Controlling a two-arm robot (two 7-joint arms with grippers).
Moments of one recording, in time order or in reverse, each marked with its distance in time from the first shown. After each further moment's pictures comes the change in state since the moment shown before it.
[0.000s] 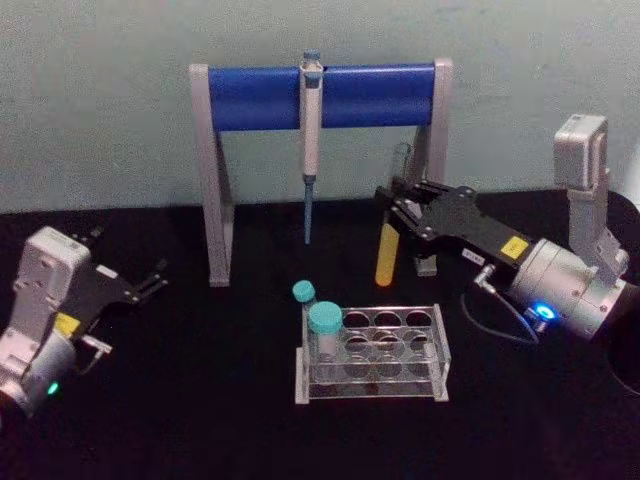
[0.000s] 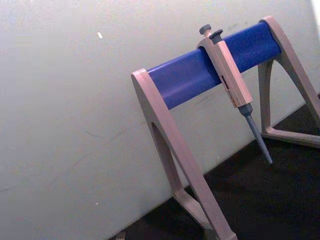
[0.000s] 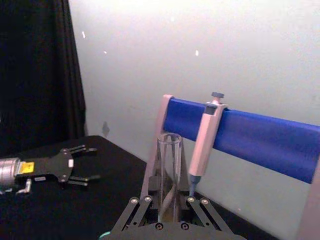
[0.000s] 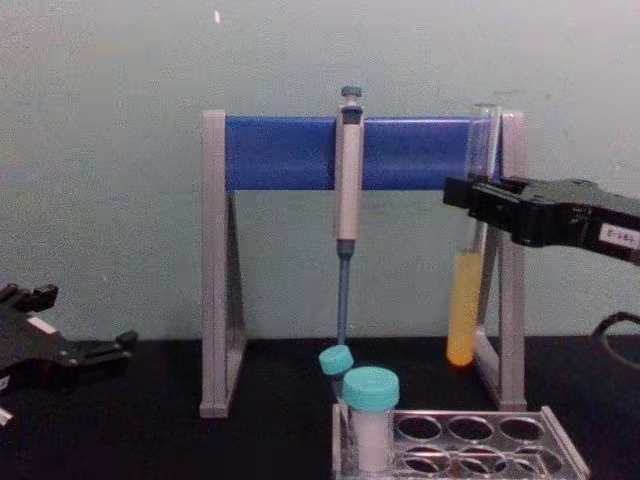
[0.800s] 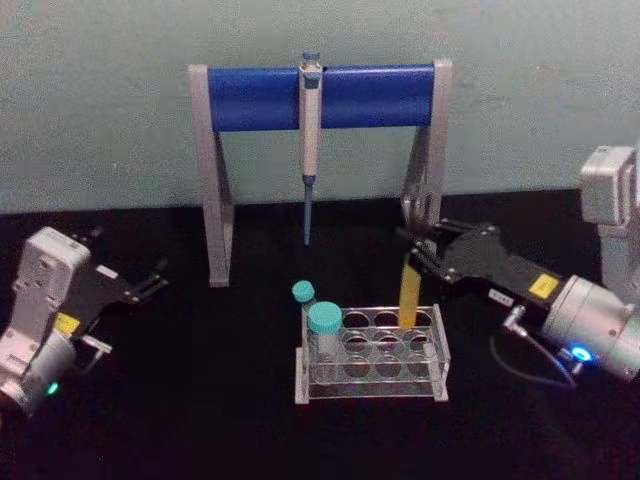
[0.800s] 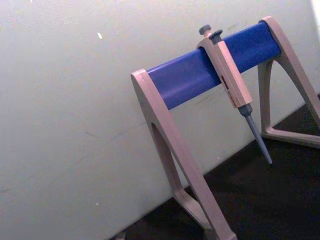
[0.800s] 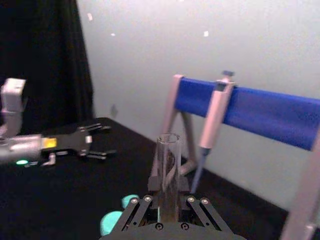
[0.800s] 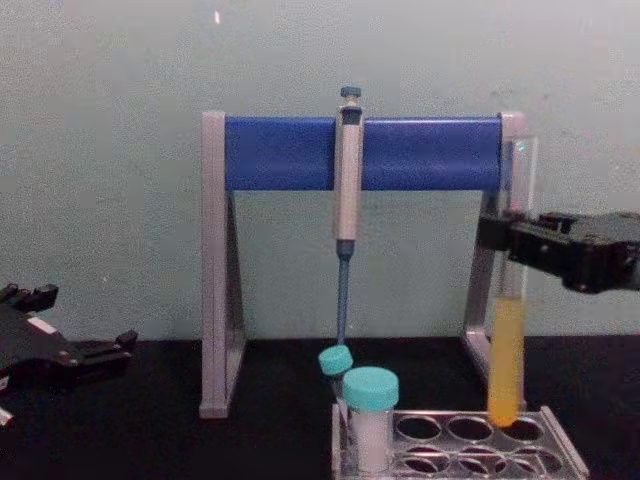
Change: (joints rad) left arm 0.000 0.000 0.000 0.000 0.000 0.000 0.000; right arm -0.139 0.092 0.045 -0.168 0.009 0.079 -0.013
